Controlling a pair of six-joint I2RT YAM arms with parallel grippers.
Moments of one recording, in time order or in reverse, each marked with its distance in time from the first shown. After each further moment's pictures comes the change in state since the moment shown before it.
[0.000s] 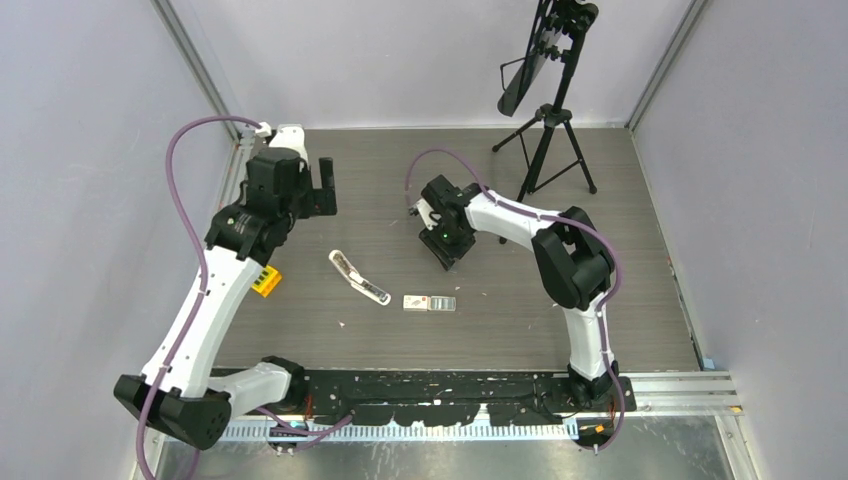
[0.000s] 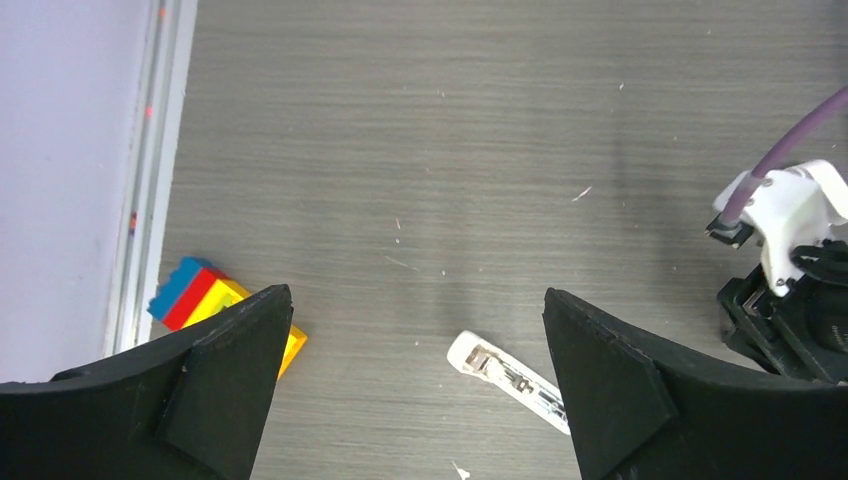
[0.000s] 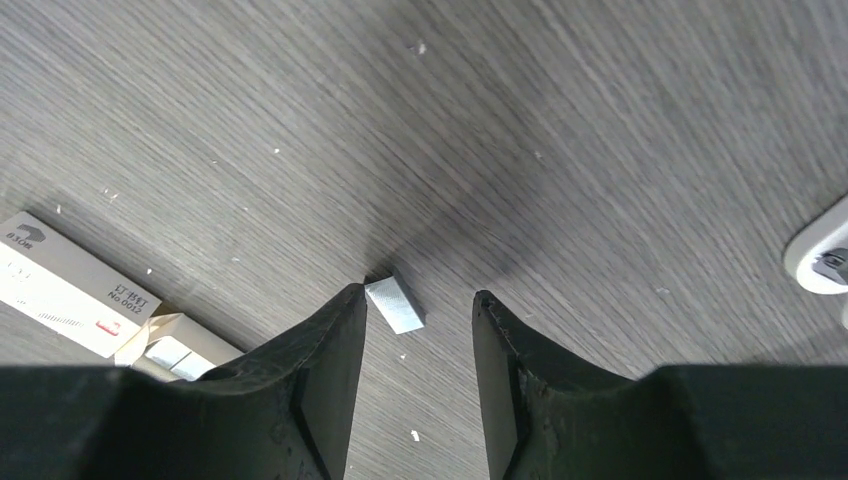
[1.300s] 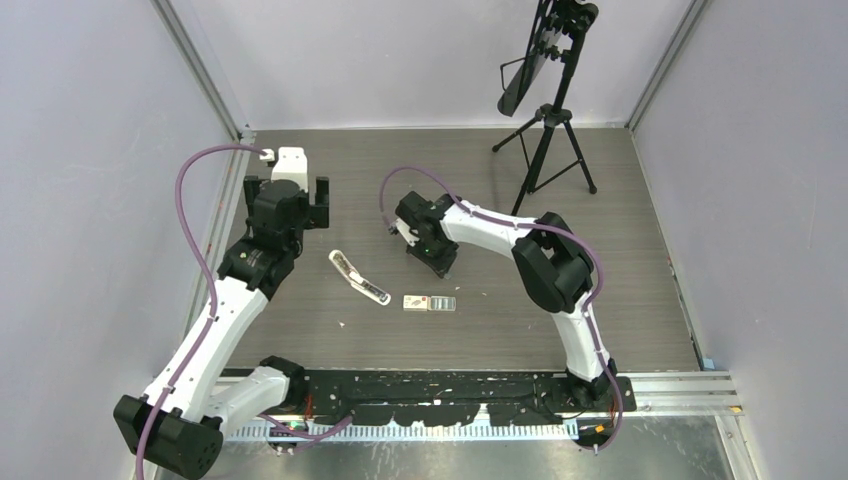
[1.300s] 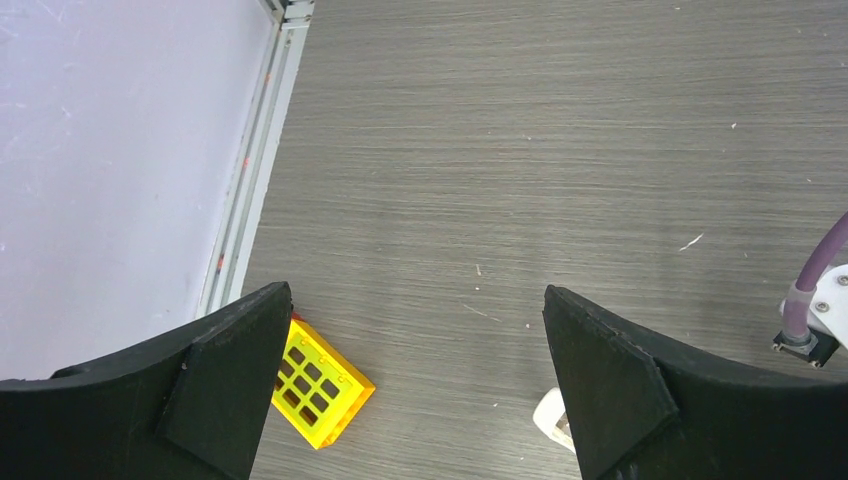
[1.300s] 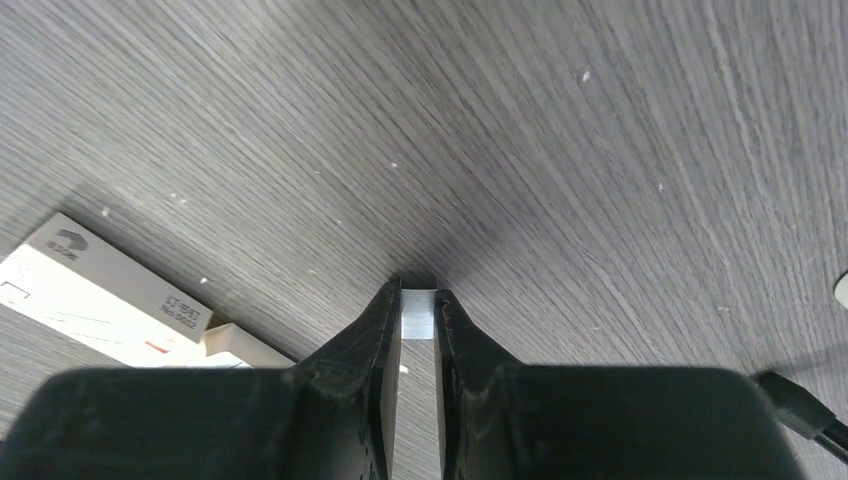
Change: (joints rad) left arm 0.000 -0.167 -0.342 0.372 -0.156 0.192; right arm 0.127 0.081 0.096 -0.111 0.097 -0.024
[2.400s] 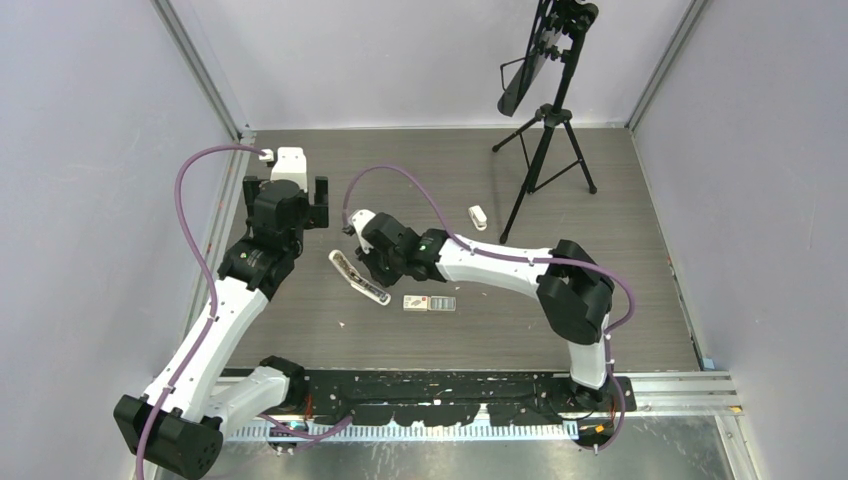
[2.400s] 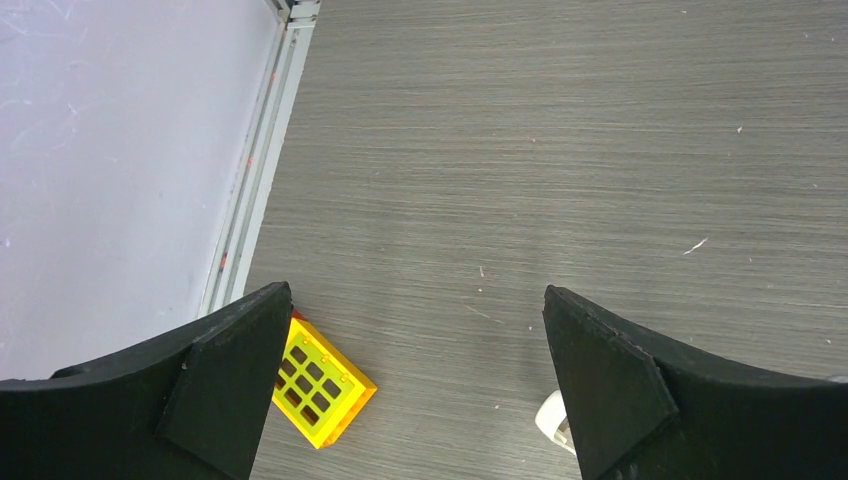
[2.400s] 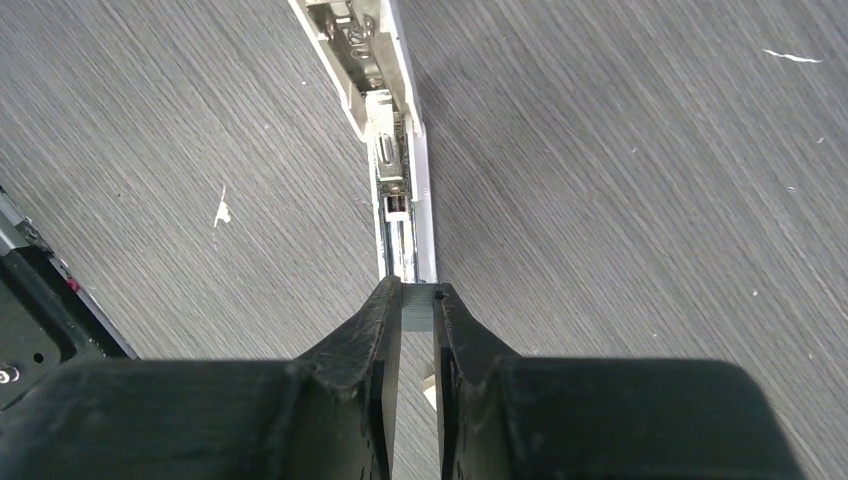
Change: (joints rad) left arm 0.000 -0.001 -0.005 0.007 -0.015 -0.002; right arm 0.238 -0.212 -0.143 0.513 0.002 0.282
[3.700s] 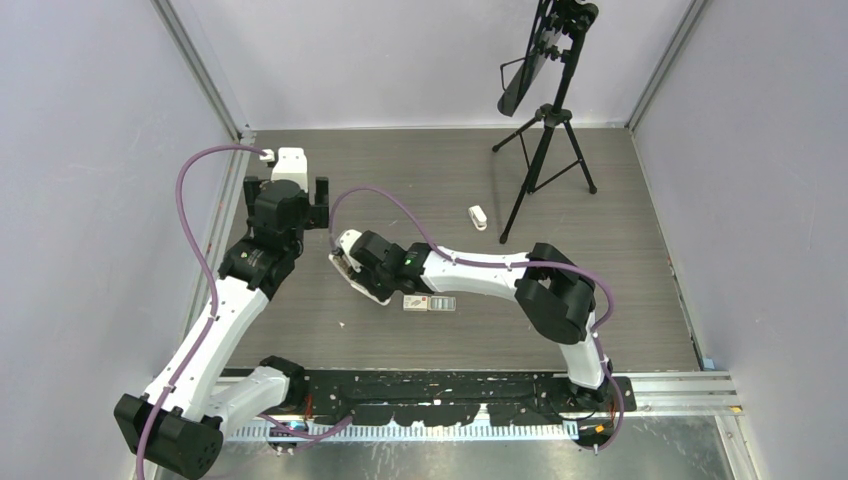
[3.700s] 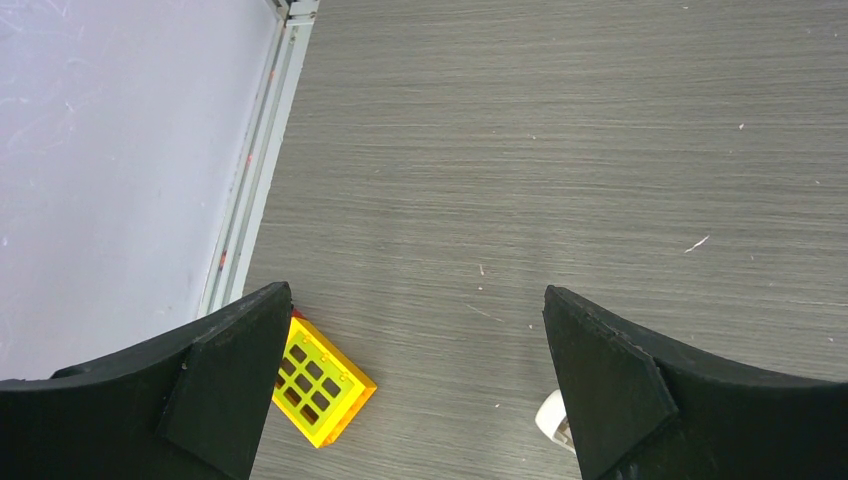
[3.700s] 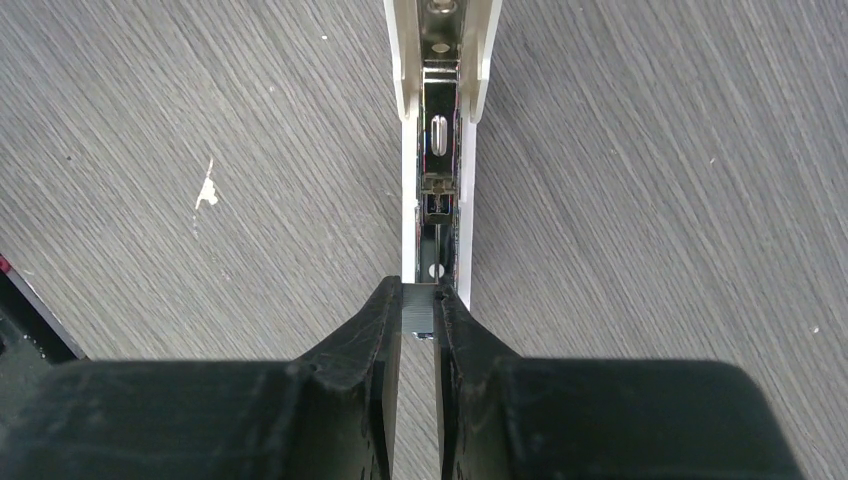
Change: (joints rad) left arm 0.000 0.003 -0.002 0.000 0.000 0.000; right arm 0.066 0.094 0.010 0.011 0.026 -0.066
